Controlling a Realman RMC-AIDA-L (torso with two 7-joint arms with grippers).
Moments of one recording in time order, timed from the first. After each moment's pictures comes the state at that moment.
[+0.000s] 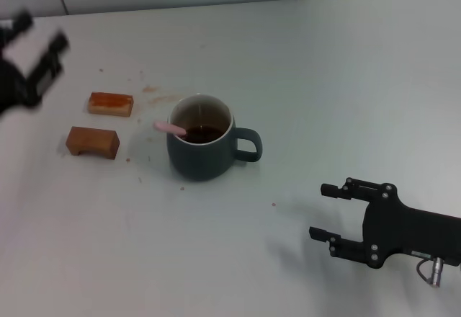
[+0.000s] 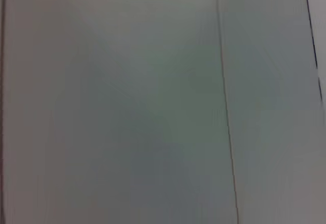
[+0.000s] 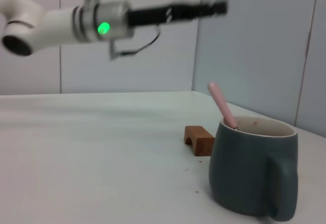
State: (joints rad) left arm -0.23 -2.06 1.05 0.50 0.97 1.41 -0.68; right arm 0.39 2.08 -0.29 -0.28 -2.29 -1.60 0.51
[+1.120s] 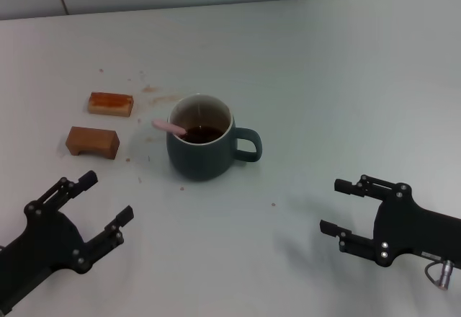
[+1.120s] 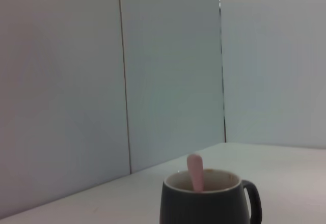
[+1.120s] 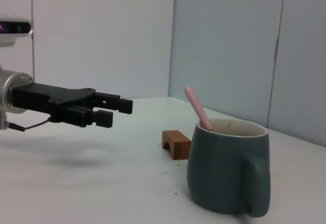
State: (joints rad) left arm -0.12 -2.05 1.07 0.20 1.21 1.58 -0.41; right arm 0.35 2.08 -0.27 -0.27 -2.24 -1.61 0.50
